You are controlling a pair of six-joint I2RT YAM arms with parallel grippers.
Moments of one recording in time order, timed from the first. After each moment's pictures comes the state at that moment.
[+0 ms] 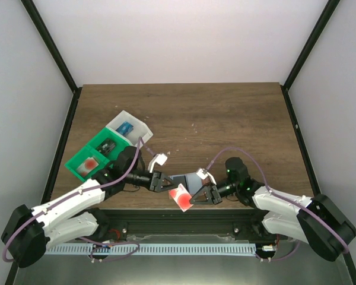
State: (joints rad) left arm -0.75 0.99 0.55 -0.11 0.81 -0.69; right arm 0.67 1.08 0.22 0.46 -1.25 0.71
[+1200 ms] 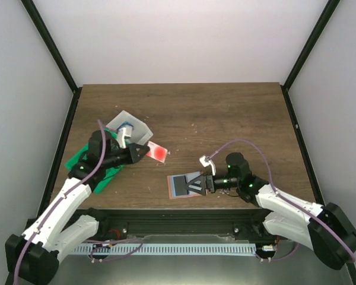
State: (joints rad) left arm -0.40 0.88 0.68 -0.31 0.59 -0.65; right arm 0.67 1.00 0.30 0.29 -0.89 0.71
